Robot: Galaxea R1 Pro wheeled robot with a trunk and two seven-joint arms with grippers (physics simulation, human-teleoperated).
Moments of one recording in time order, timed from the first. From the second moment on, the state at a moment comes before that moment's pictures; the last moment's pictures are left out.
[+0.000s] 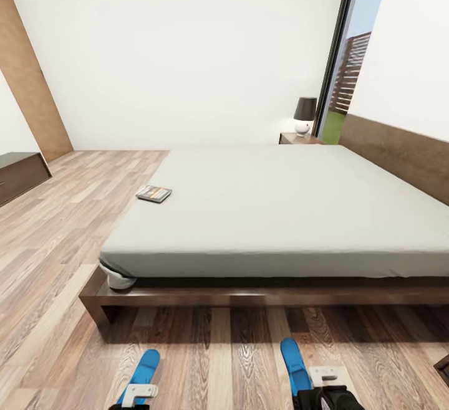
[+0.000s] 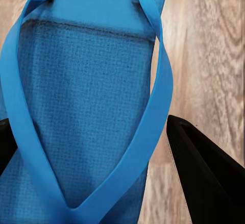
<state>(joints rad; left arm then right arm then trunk) -0.43 0.04 -0.34 -0.12 0.31 -0.11 0.05 -0.37 -0.04 0.04 -0.50 -0.01 0.41 0.04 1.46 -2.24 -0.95</state>
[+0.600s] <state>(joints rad) -0.43 0.04 -0.34 -0.16 0.31 -0.12 0.06 -0.42 -0.04 -0.02 -0.49 -0.01 0.42 -0.02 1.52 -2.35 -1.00</state>
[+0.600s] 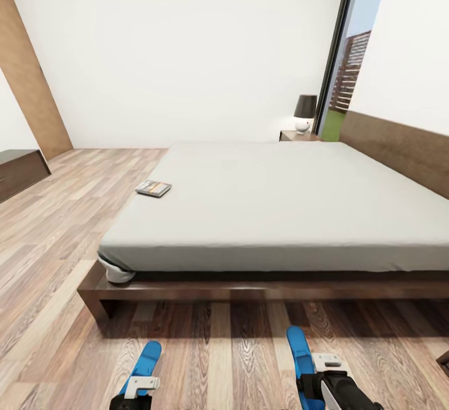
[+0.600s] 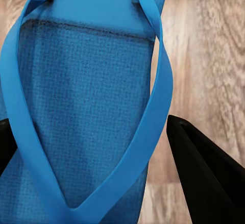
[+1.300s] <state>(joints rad) -0.43 0.04 -0.35 -0.17 0.31 -0.14 0.06 -0.44 -0.04 -0.04 -0.49 -0.01 0.42 -0.06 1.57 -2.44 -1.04</state>
